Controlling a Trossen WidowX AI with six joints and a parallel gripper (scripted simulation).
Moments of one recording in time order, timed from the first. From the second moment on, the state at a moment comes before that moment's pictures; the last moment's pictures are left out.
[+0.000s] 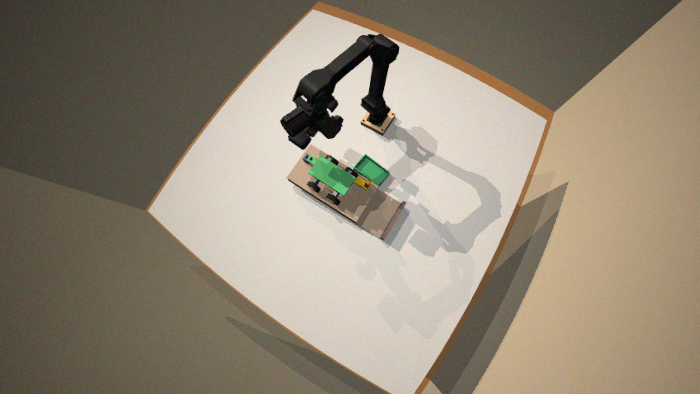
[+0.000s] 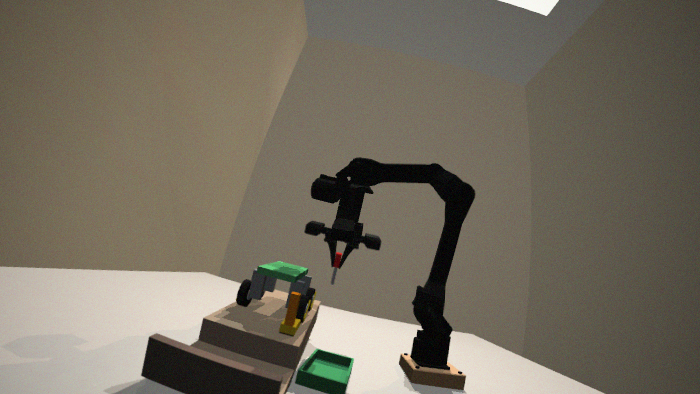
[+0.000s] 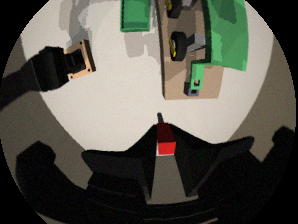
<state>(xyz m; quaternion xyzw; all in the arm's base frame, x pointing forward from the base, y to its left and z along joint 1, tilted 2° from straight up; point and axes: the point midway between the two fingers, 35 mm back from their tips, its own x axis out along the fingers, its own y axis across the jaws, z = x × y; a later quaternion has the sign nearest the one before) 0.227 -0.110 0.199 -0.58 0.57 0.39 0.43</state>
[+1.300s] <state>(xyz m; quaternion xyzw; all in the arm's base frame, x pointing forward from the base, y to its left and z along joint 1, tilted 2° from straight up) 0.226 -0.002 0.179 -0.58 0.56 0.40 0.43</state>
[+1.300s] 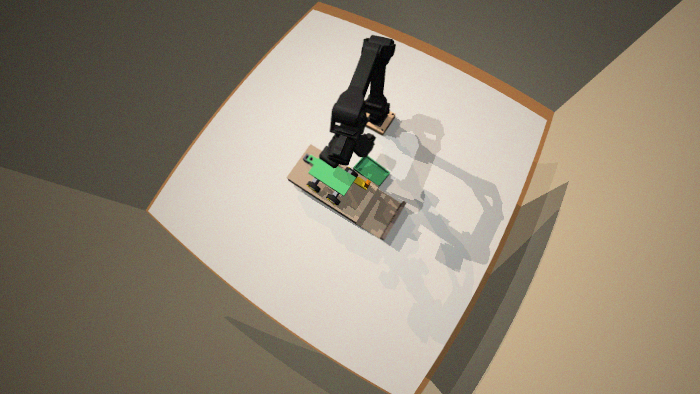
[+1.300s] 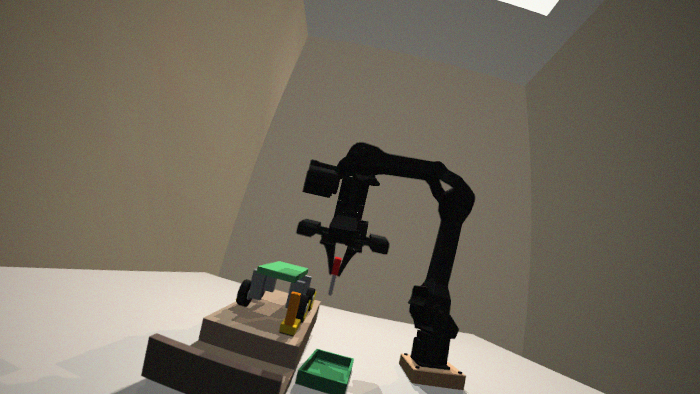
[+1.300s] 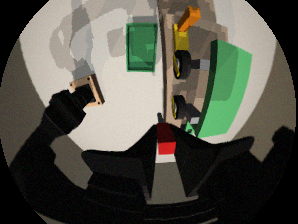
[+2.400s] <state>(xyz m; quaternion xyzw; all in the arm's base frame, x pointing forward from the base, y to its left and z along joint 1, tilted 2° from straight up) 0.219 0.104 0.150 -0.58 0.56 0.41 0.42</state>
